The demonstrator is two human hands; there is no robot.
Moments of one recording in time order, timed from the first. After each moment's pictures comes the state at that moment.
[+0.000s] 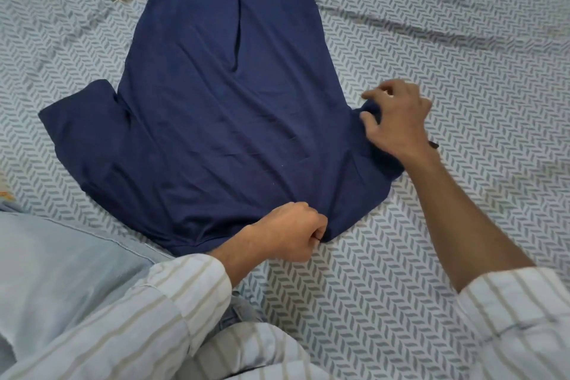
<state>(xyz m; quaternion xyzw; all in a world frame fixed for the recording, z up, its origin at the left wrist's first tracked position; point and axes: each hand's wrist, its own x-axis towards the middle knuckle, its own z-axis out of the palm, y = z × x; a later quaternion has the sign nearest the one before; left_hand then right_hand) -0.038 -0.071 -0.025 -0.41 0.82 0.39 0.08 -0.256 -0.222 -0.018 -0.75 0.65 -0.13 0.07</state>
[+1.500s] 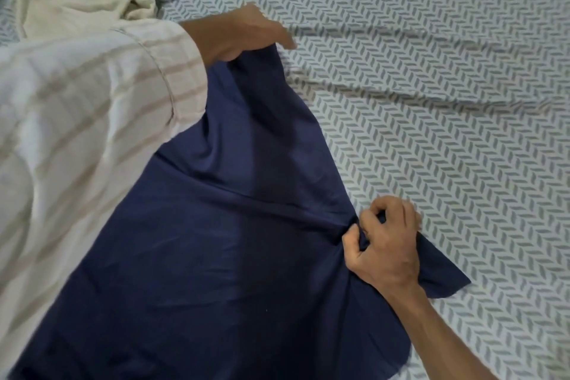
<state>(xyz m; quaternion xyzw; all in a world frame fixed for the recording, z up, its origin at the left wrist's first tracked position) -0.018 -0.552 0.024 -0.74 0.55 0.38 -0.06 -0.236 -0.254 -0.085 -0.71 0.65 -0.26 0.04</state>
